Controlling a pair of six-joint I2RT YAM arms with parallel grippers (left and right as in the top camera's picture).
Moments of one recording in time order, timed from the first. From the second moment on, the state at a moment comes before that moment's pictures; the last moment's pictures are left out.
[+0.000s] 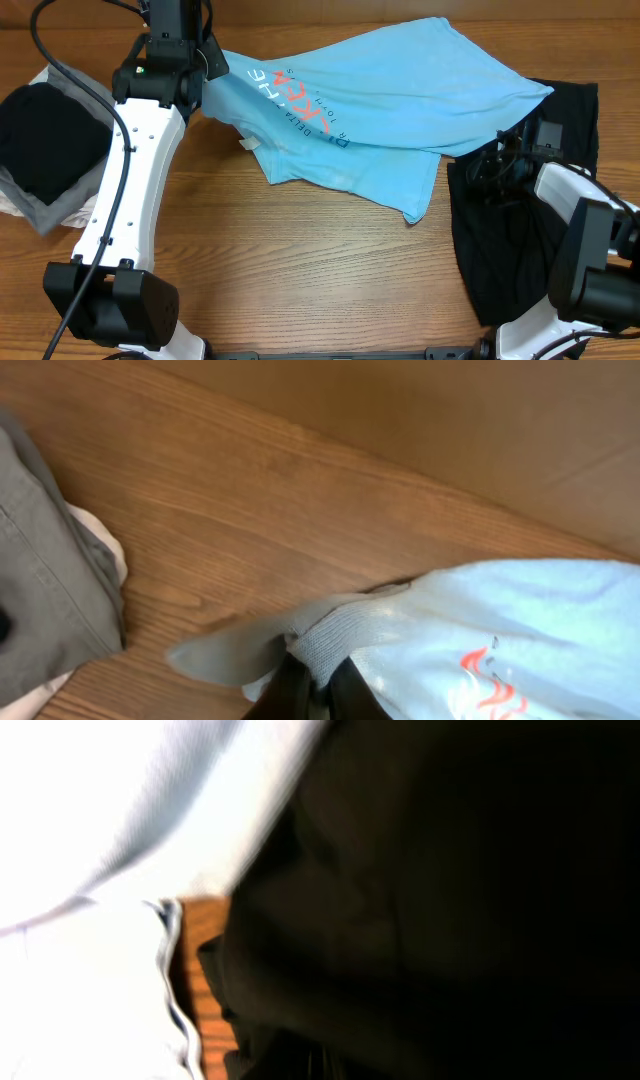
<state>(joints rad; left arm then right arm) -0.11 1.77 1.76 -0.78 -0.22 -0.46 -0.24 1.84 0.98 -0.40 -0.40 0.23</state>
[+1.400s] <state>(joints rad) -0.39 1.91 1.75 -0.95 0.18 -0.47 -0.41 1.91 1.36 -0.62 -0.29 0.13</state>
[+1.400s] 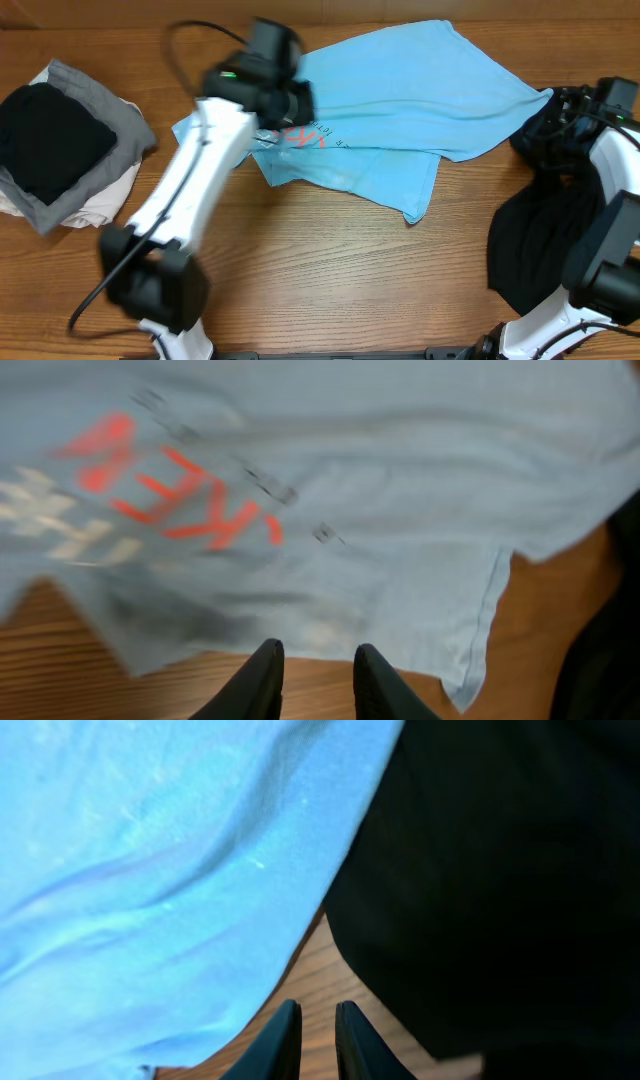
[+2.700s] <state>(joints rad) -0.51 2.28 1.73 -1.19 0.43 -0.50 -0.89 2.08 1.44 -0.63 -0.37 0.30</state>
